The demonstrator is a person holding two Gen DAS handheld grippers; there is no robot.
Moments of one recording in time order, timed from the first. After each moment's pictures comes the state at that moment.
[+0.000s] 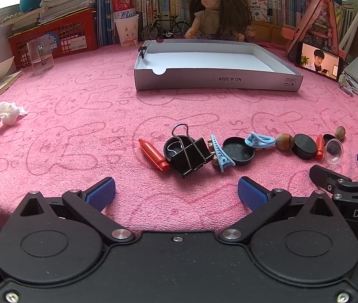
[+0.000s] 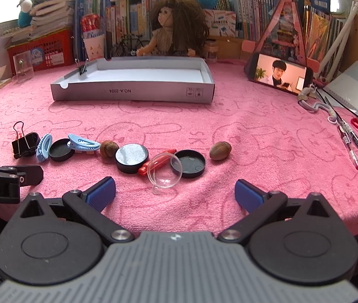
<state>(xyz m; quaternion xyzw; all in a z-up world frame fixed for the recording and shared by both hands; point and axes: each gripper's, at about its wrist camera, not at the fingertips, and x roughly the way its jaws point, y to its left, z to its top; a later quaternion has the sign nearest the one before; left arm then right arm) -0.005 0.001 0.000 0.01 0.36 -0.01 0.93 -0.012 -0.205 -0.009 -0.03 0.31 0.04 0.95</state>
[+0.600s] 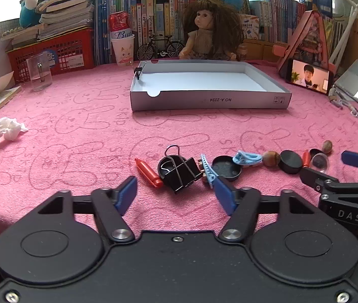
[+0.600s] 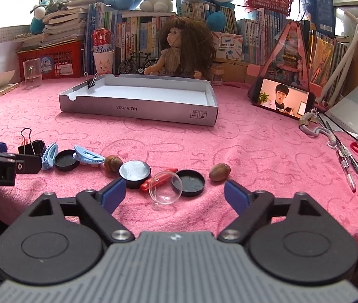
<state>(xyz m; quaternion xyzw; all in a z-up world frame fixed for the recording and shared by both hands) -0.017 0.000 0.015 0.00 0.32 -0.03 0.95 -0.016 -0.203 -0.003 -0.05 0.27 0.06 0.96</state>
